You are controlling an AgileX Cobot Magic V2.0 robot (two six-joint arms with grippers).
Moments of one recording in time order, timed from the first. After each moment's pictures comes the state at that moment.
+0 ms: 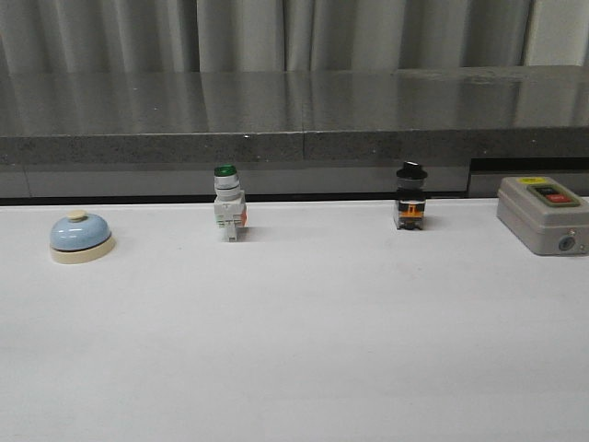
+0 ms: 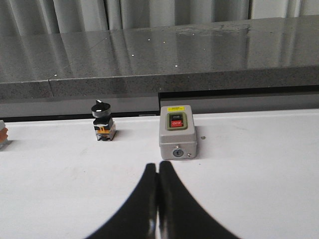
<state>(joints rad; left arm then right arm) -0.02 0.00 0.00 -0.10 0.10 0.01 0.06 -0.01 0.03 0.00 0.12 0.14</state>
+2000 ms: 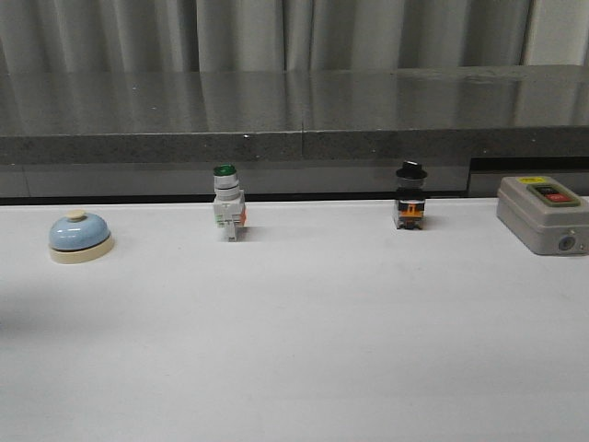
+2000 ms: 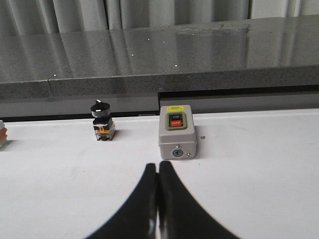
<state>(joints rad) -0.02 1.33 -1.03 -0.10 0.48 0.07 0.06 -0.01 0.03 0.00 0.12 0.14</state>
